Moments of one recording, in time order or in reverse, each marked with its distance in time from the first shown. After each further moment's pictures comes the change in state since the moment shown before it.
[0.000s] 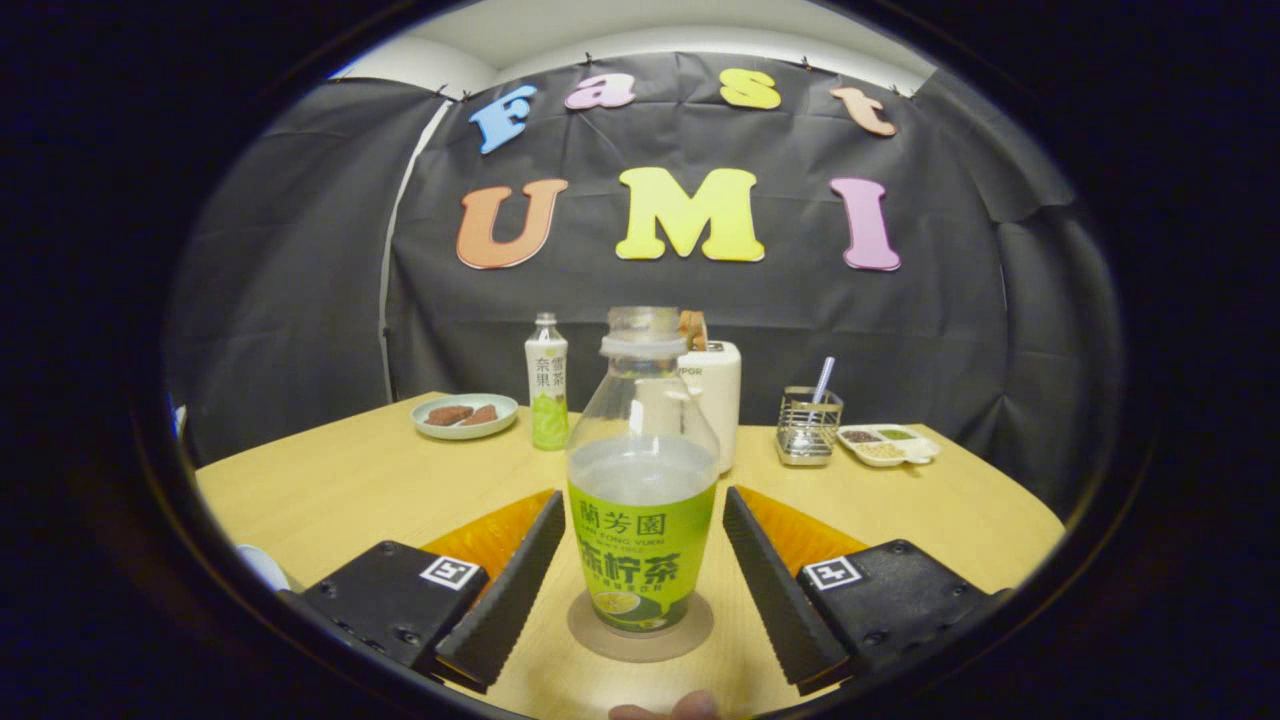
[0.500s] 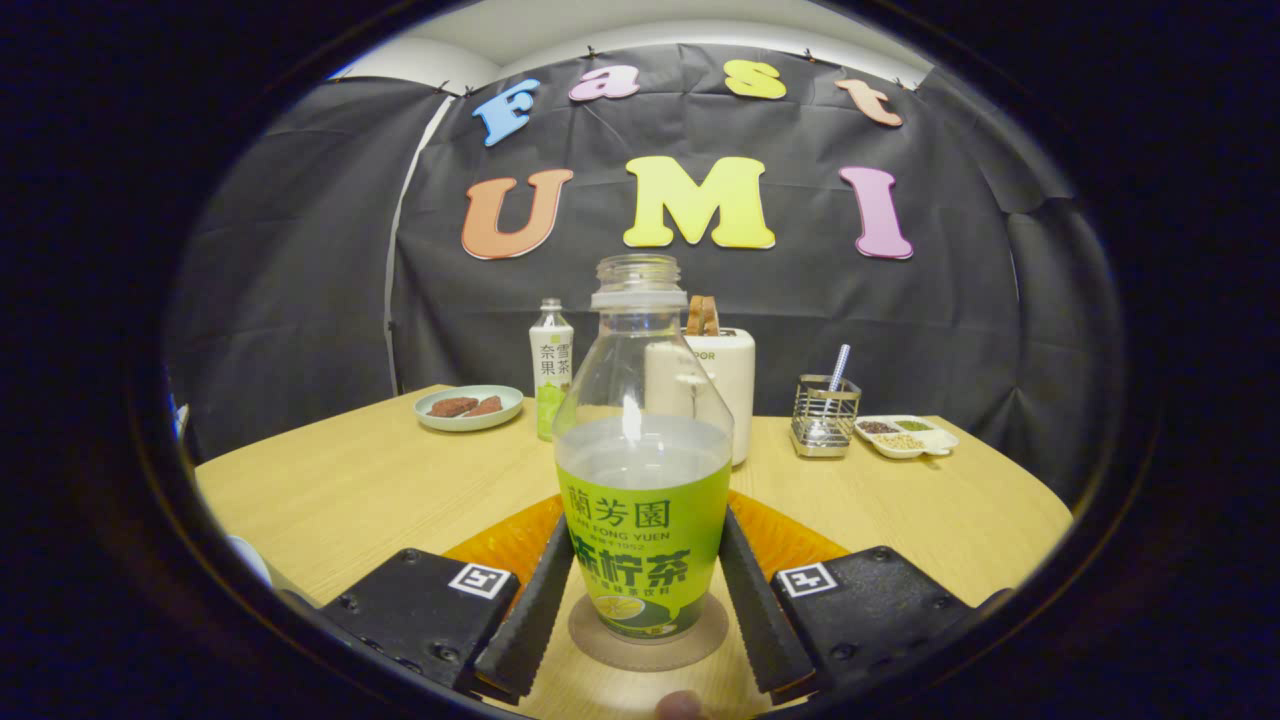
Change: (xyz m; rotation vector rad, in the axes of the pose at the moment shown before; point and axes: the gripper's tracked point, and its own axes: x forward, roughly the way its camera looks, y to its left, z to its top) arm 0.028 0.009 -0.020 0.007 0.030 0.048
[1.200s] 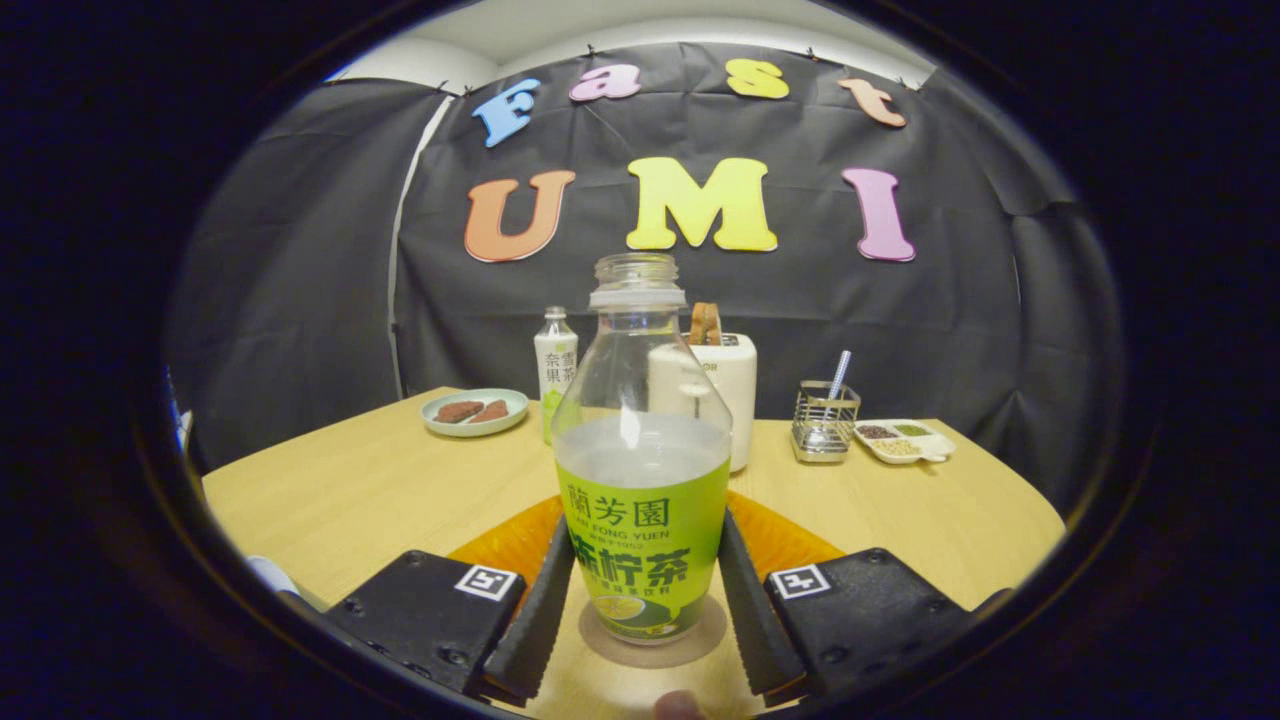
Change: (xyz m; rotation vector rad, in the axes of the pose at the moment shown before) arm -0.007 0.004 0.007 -0.003 0.015 0.005
